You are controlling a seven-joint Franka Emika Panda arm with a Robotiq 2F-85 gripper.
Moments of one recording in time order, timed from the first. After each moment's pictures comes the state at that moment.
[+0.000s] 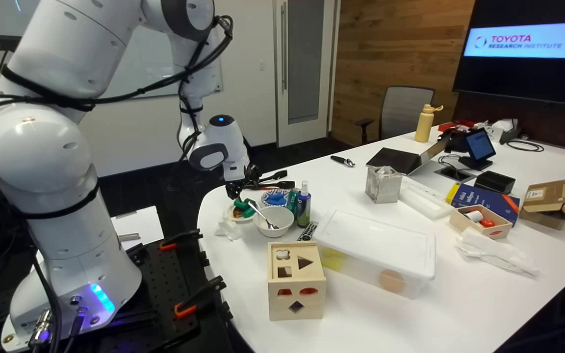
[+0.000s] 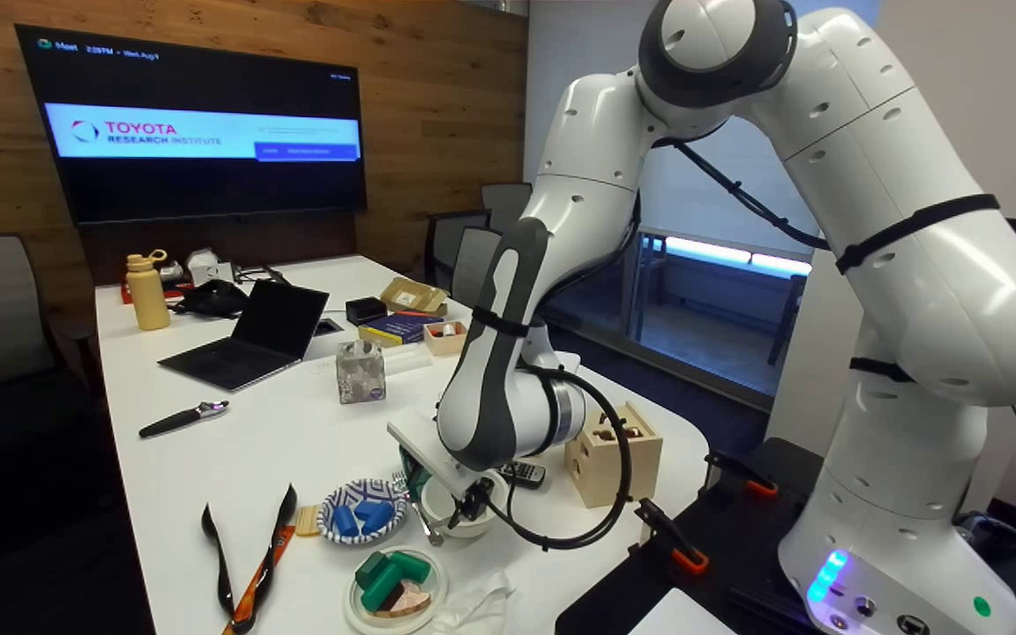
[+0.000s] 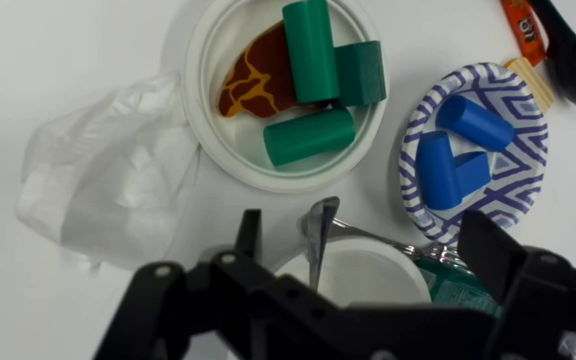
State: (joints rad) arm 0.29 0.66 0.33 -2.41 0.55 3.47 1.27
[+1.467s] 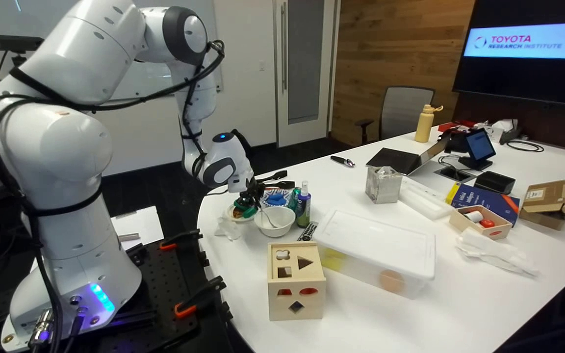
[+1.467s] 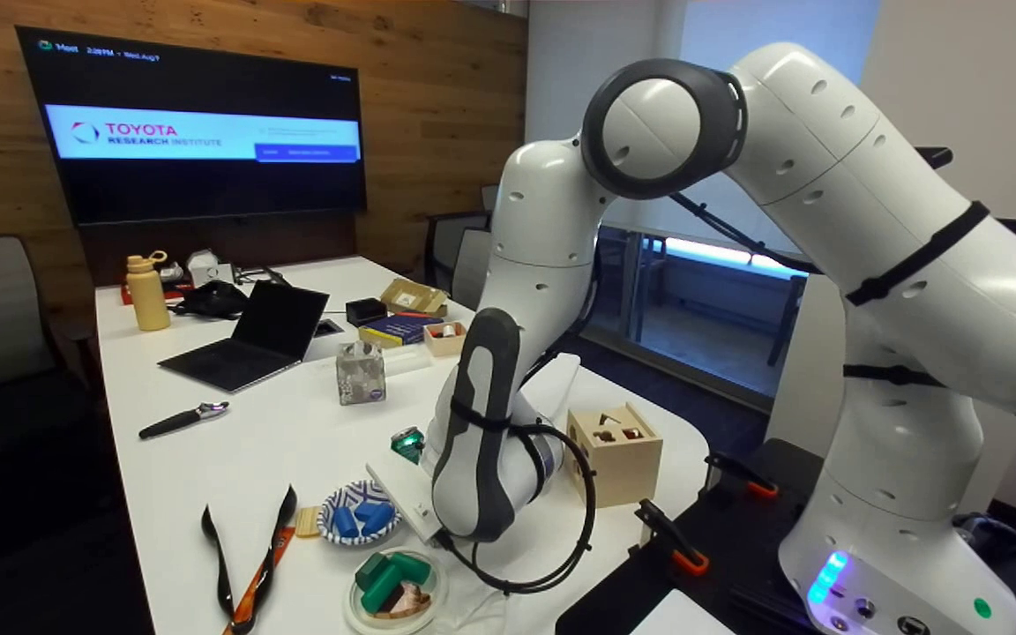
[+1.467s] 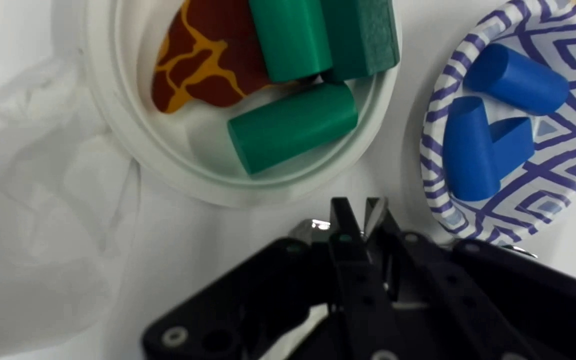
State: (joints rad) arm 0.66 0.86 -0.03 -2.23 0.41 3.47 1.64
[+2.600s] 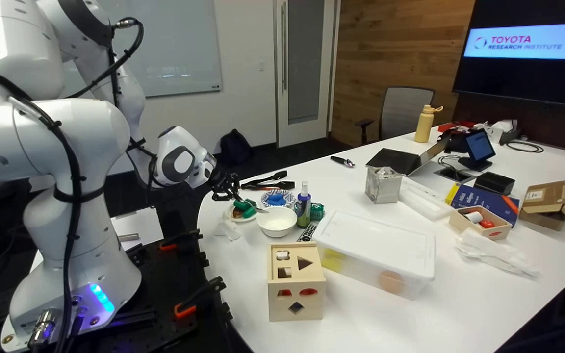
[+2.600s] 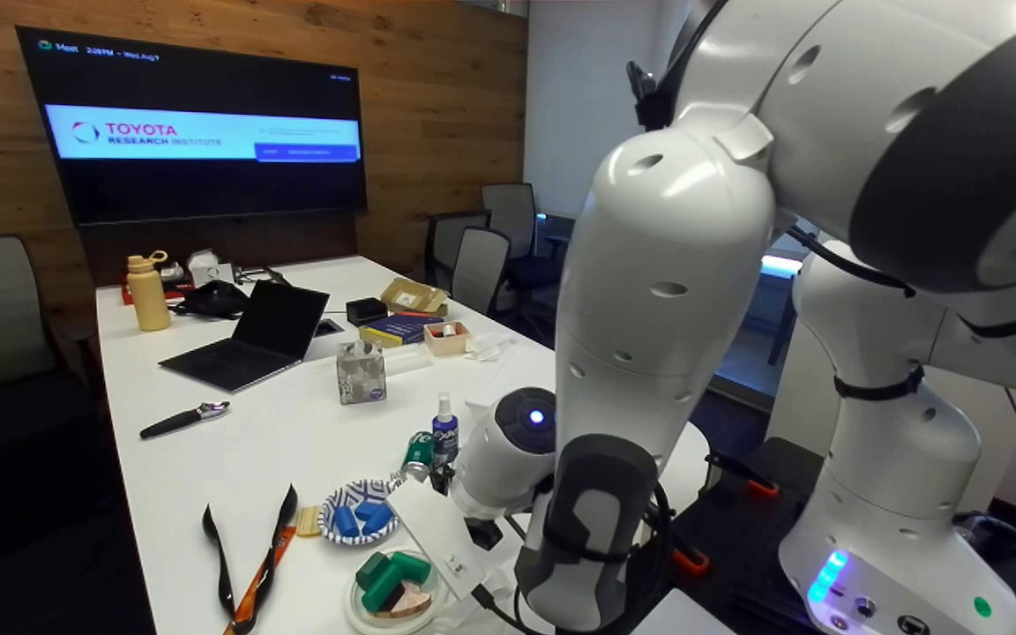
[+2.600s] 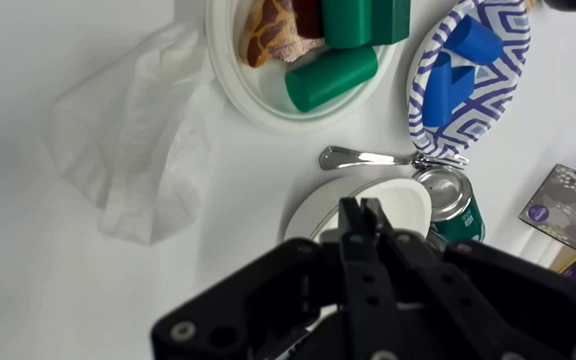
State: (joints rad) arm 1.58 0.85 -0.59 -2.52 0.56 3.46 2.04
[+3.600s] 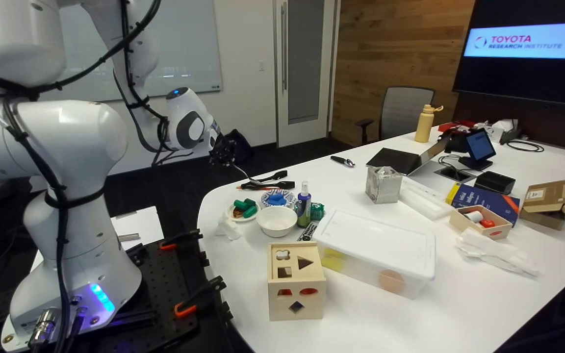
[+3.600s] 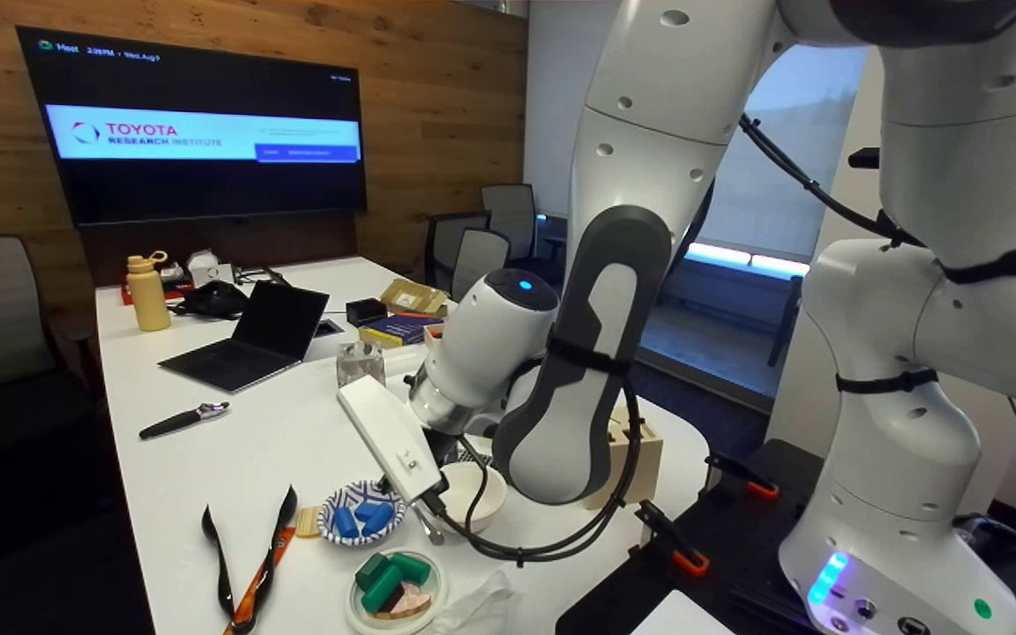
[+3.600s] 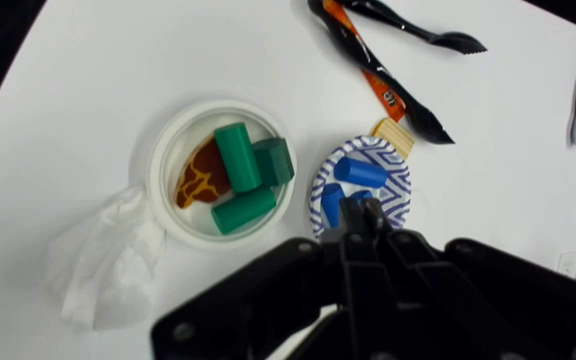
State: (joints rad) arm 1.29 0.44 -0.49 -2.56 0.15 3.46 2.12
